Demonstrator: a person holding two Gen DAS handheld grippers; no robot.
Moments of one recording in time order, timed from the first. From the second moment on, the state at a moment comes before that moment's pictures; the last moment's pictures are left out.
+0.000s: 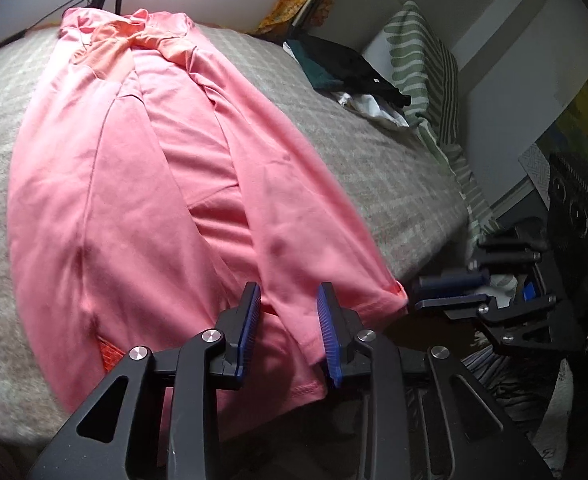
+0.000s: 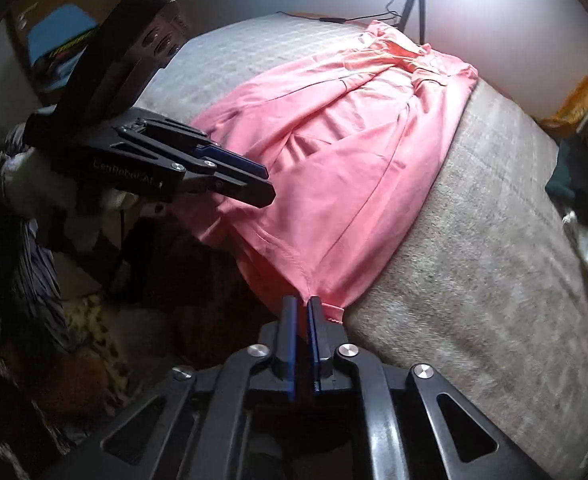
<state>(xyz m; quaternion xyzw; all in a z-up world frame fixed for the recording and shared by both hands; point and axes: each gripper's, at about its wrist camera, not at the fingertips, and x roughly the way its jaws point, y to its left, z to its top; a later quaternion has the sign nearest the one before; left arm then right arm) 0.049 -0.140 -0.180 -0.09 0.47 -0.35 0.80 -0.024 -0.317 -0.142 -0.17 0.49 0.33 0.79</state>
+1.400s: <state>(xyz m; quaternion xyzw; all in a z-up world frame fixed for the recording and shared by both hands) 0.033 -0.159 -0.176 -0.10 0.42 -0.39 0.81 0.319 -0.207 -0.168 -0.14 0.55 0.14 0.81</state>
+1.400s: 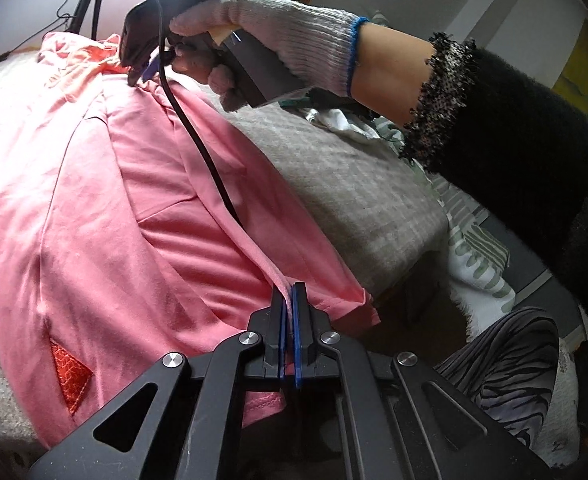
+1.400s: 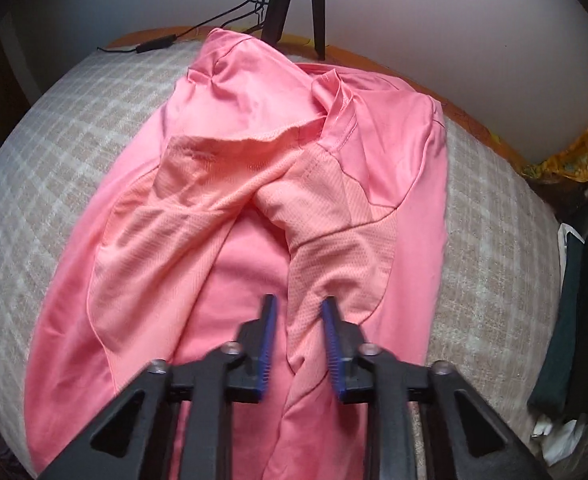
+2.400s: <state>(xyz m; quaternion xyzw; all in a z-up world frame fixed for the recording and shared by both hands) 0.007 -0.129 -0.172 -0.10 0.40 -0.37 0.83 0.328 -0.181 -0.164 -0.03 0.55 0.21 0.81</state>
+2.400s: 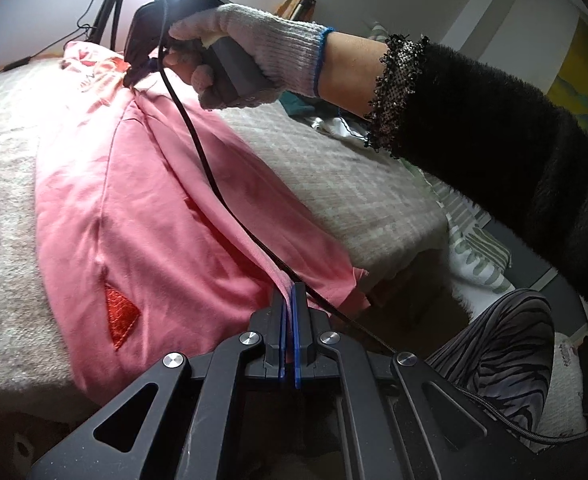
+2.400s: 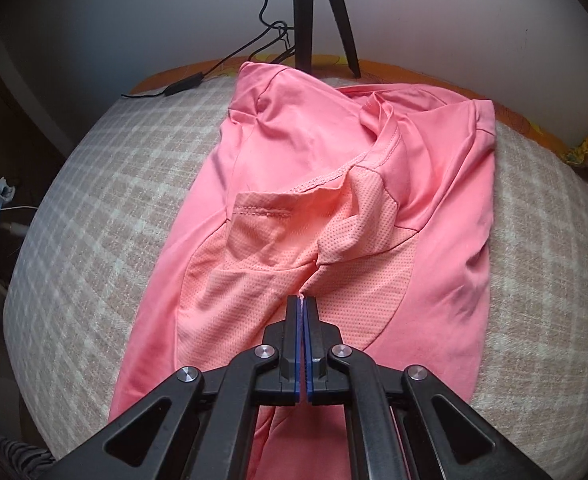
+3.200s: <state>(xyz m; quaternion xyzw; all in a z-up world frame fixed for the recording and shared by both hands) -0.004 -0.082 -0.153 -0.08 0.42 -0.35 0.83 0.038 -0.332 -0.122 -0.02 0.50 0.24 0.83</state>
